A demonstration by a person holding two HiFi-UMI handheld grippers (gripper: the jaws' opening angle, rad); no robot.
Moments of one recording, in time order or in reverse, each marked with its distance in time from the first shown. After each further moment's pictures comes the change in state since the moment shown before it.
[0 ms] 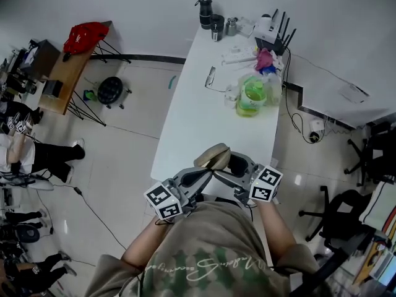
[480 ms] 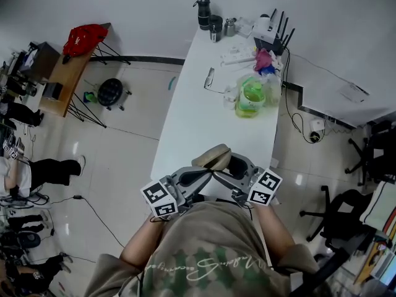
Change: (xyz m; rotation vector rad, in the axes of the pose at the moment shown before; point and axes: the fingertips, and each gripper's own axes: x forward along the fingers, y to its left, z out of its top) left arm 0.005 -0.007 0.008 0.047 0.056 -0.089; right arm -0.003 0.004 0.009 -0.029 -0.077 -0.011
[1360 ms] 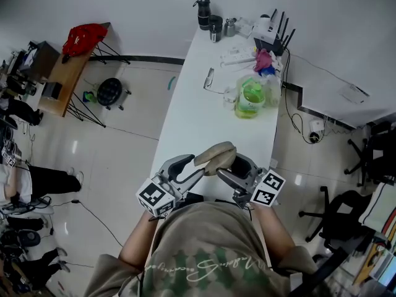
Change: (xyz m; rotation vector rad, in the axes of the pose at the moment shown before) left arm -0.017 0.043 0.007 0.250 0.074 0.215; right arm -0.011 -0.009 0.015 0.092 -0.067 -0.032
